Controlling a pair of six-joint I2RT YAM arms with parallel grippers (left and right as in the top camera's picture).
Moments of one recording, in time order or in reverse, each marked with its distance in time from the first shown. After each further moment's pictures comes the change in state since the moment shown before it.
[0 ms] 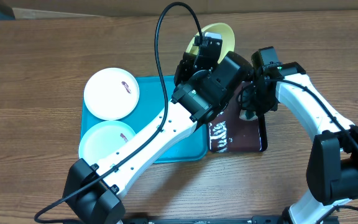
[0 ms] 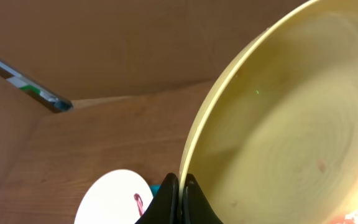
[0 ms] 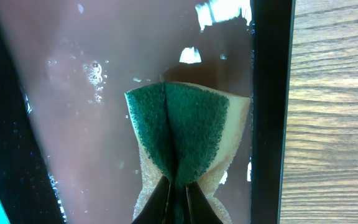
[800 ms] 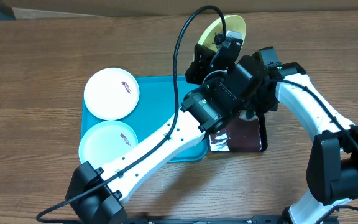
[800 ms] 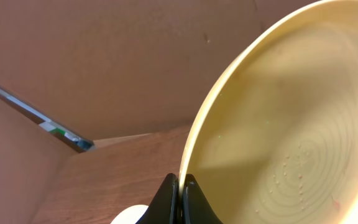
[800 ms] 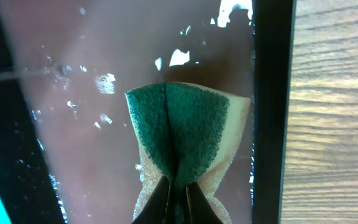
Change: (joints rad) left arm -0.079 0.000 0.000 0.201 -0.128 0.246; right arm -0.001 0.000 0.000 0.007 -0.008 0.000
